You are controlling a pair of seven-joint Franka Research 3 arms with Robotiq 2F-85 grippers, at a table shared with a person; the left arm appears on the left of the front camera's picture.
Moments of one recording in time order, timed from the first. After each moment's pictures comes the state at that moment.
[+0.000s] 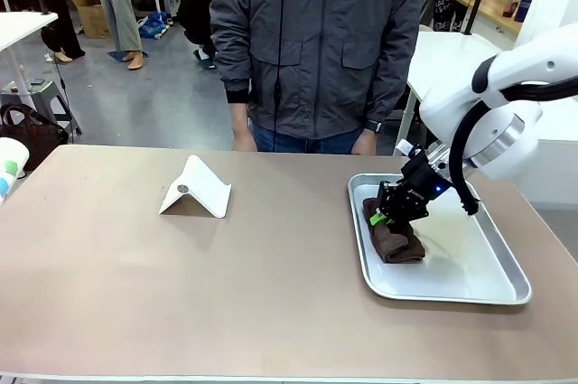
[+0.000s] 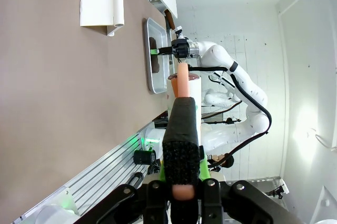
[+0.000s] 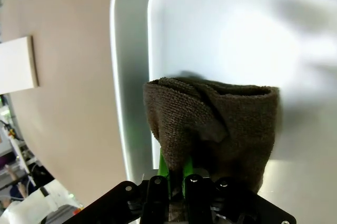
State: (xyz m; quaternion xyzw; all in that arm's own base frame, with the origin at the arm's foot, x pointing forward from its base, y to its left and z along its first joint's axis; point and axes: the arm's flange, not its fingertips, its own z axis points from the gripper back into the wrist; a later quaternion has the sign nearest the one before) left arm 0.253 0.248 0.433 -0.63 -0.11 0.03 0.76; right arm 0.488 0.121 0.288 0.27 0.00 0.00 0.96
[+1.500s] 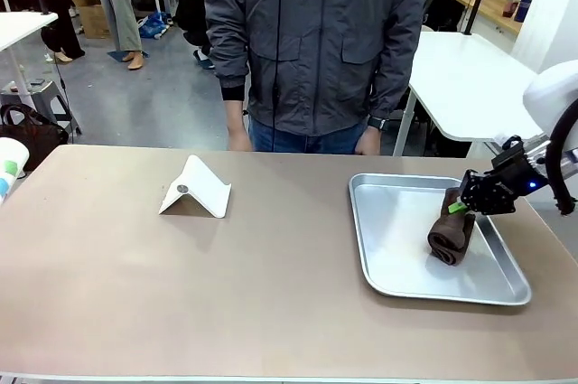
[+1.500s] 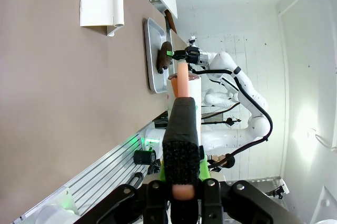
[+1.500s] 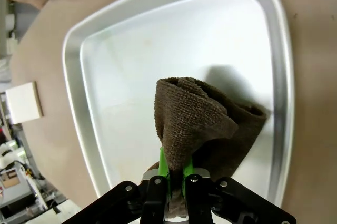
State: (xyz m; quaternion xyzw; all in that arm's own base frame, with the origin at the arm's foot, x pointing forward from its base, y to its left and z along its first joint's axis) left arm 0.253 0.248 0.433 -0.63 -0.11 0.03 0.76; right arm 0.462 -0.034 0.320 0.28 -0.06 -0.11 0.95
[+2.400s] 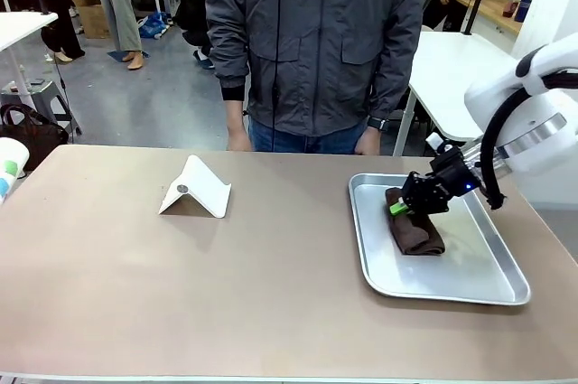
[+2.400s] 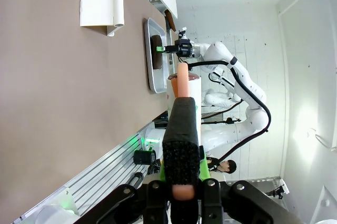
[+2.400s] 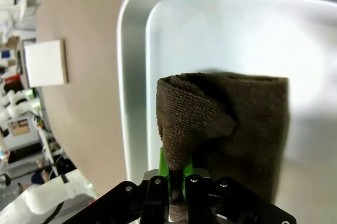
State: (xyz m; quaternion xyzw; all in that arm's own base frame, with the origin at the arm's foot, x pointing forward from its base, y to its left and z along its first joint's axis) left arm 0.253 0.248 0.433 -0.63 -0.11 0.03 0.76; right arm 0.495 0.064 0.287 0.37 -0.02 0.00 0.93
